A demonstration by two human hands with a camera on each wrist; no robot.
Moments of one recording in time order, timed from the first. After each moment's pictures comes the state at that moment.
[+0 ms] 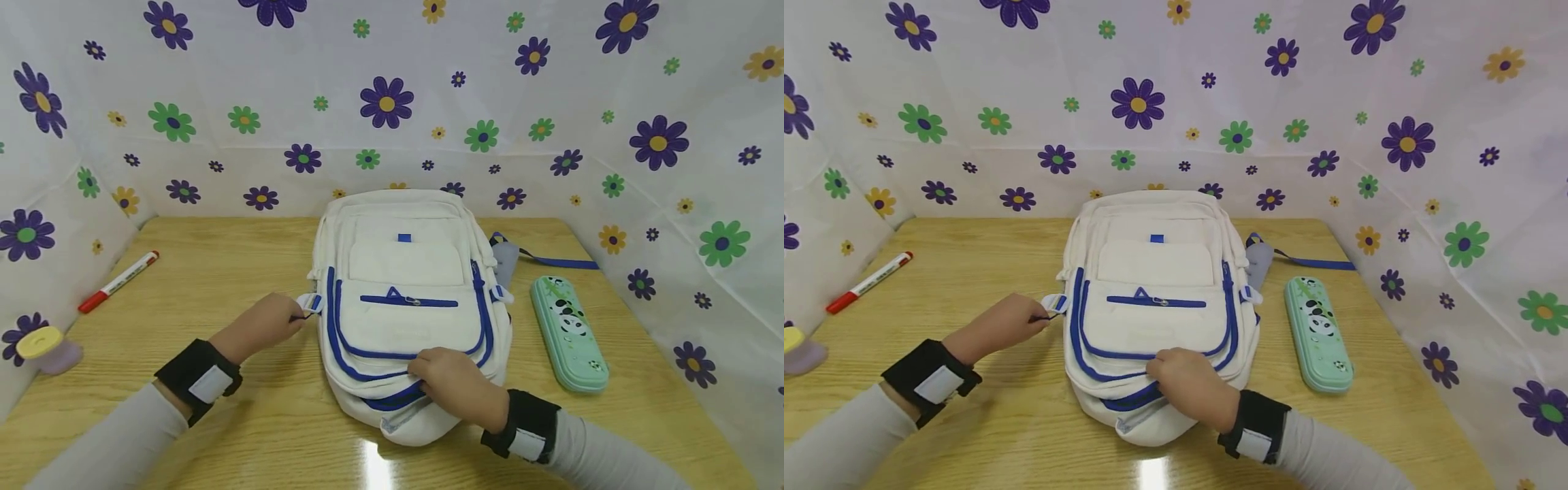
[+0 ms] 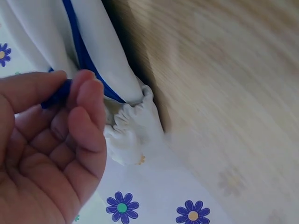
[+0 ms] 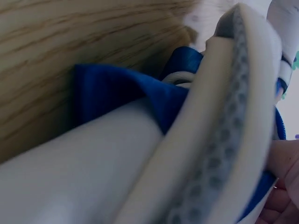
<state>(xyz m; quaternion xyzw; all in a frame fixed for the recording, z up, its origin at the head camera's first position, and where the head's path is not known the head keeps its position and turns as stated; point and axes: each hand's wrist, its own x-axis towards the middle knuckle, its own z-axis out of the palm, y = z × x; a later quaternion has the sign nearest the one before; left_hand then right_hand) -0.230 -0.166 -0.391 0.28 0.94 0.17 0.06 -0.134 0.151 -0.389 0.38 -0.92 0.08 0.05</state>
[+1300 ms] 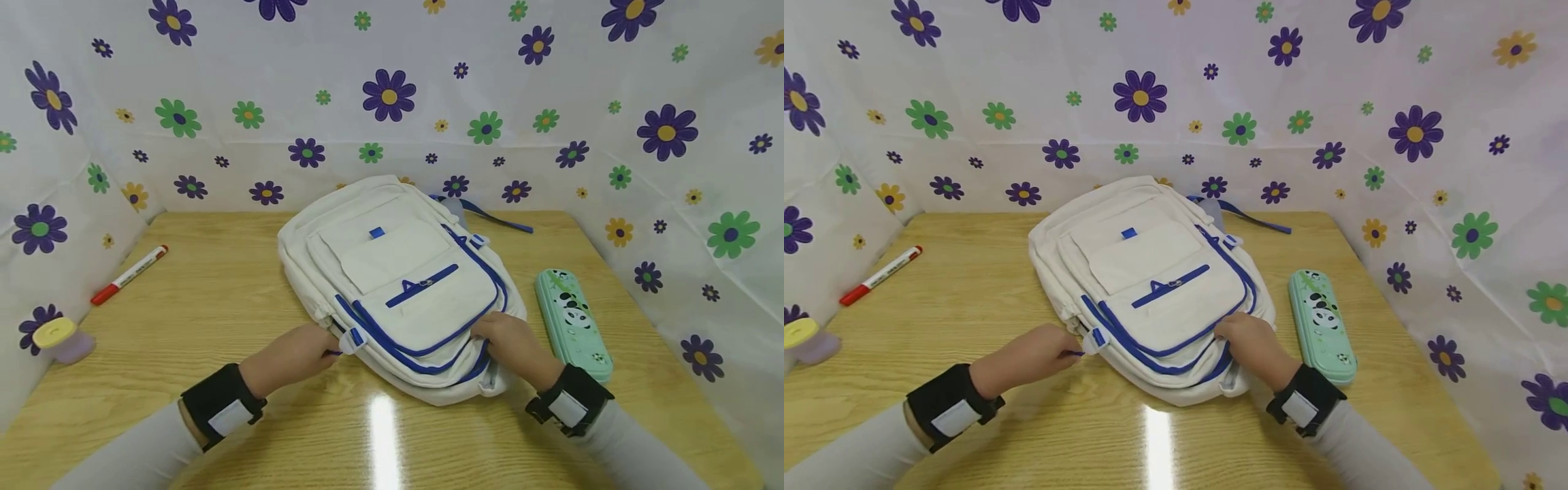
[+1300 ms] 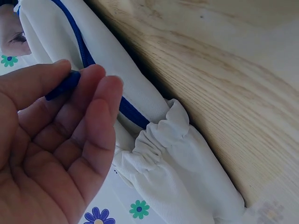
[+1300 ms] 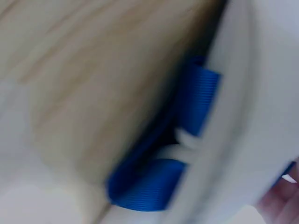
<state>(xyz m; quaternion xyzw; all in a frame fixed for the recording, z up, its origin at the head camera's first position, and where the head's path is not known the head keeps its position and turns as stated) -0.177 -0.124 -0.397 0.36 0.92 0.15 0.06 -0.168 0.230 -0.398 0.27 -0.96 0.08 0.05</state>
